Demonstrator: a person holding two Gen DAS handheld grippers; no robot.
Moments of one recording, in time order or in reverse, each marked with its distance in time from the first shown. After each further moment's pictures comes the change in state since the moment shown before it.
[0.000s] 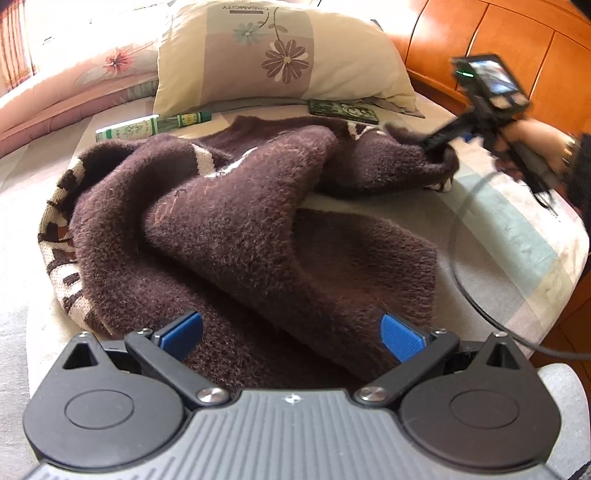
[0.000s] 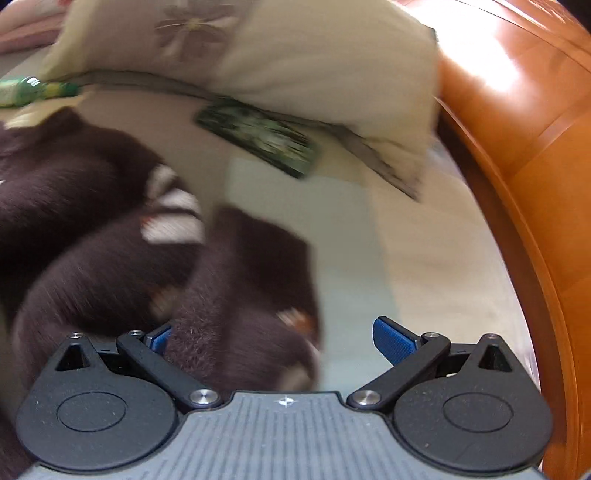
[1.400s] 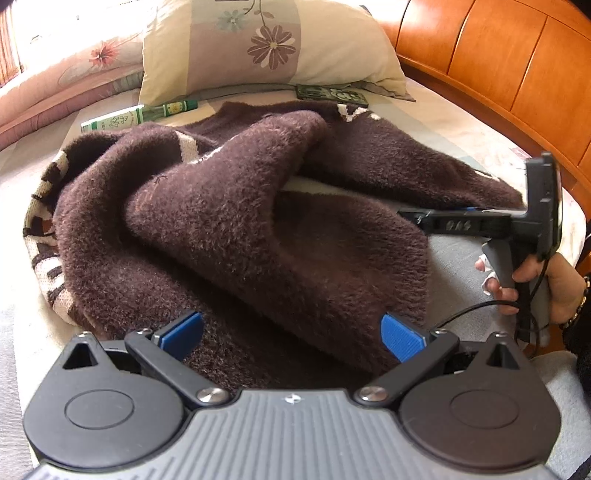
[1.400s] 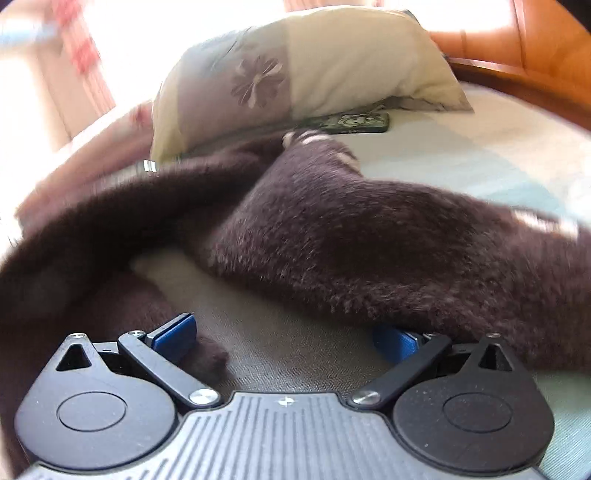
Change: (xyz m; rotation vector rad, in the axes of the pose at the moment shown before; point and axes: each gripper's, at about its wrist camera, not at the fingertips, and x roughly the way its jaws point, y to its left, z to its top) left arm 0.010 -0.010 -0.006 0.023 0.034 -0.018; right arm -0.035 0.049 -0.157 0.310 -0.286 0.465
